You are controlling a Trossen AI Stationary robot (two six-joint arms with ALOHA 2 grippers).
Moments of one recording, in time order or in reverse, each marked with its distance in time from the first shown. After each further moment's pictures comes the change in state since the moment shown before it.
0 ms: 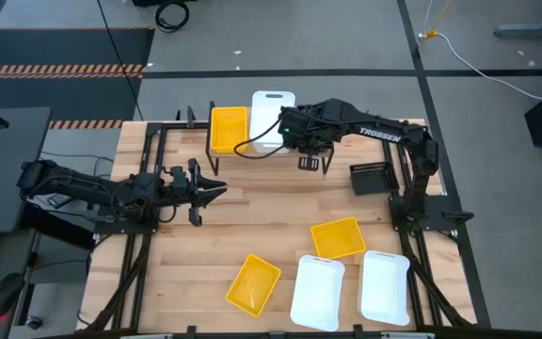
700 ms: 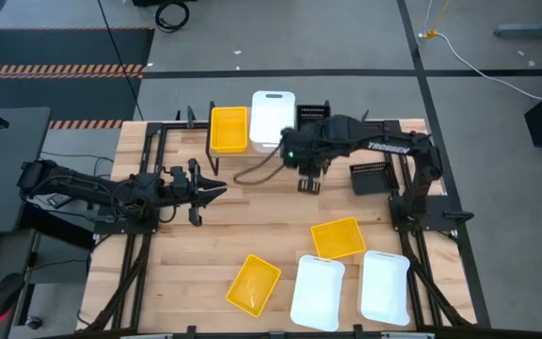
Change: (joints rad) left arm 0.000 0.000 0.000 0.001 0.000 -0.003; right arm 0.194 -0.015 0.076 -0.119 -0.137 0.265
